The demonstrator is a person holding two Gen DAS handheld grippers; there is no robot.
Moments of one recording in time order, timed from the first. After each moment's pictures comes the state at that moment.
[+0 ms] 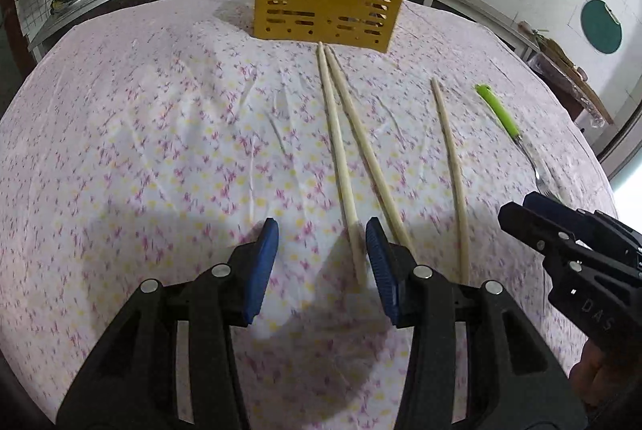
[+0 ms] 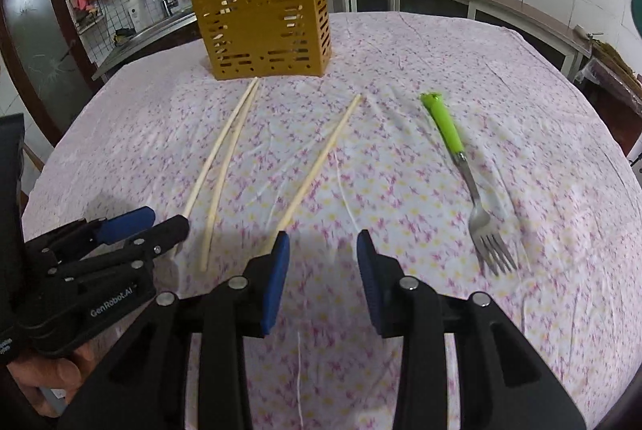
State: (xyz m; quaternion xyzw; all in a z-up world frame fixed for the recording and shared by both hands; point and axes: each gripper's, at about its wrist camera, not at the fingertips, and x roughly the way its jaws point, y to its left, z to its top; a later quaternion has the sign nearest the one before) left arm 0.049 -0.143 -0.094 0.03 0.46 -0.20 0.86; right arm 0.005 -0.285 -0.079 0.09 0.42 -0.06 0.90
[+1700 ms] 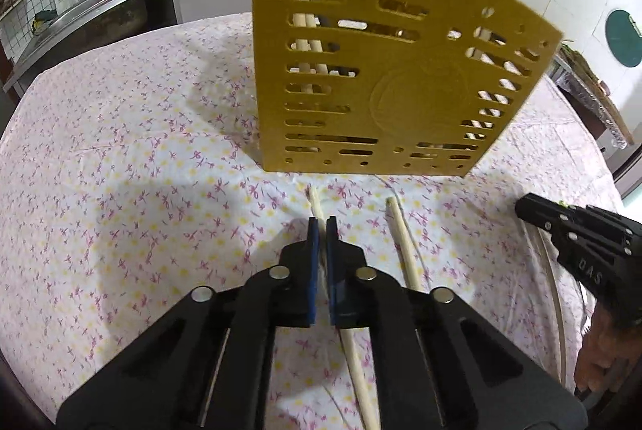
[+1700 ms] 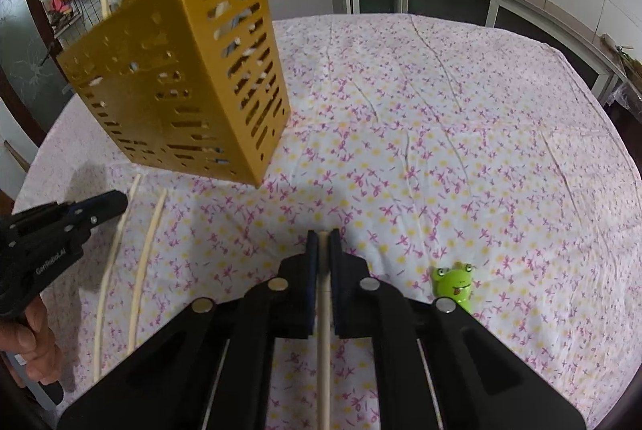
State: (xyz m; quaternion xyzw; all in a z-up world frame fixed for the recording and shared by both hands) left arm 0.225 -0.171 -0.082 0.04 0.47 -0.20 0.86; right arm 0.160 -0.356 -0.085 0.09 0.46 -0.05 0.88
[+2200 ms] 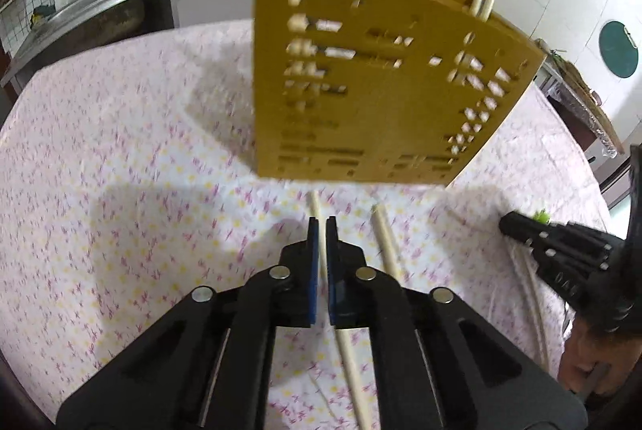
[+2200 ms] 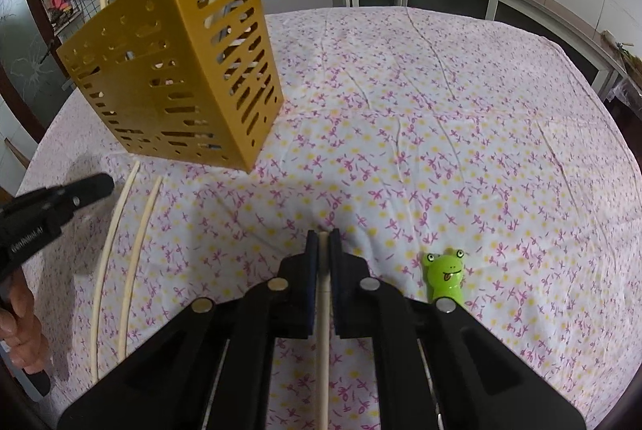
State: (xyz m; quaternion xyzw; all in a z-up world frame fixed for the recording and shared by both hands) left arm 0.215 -0.170 -0.070 0.02 0.46 -0.20 0.86; right arm 0.160 -0.362 -0.095 0.09 0.47 -0.05 0.88
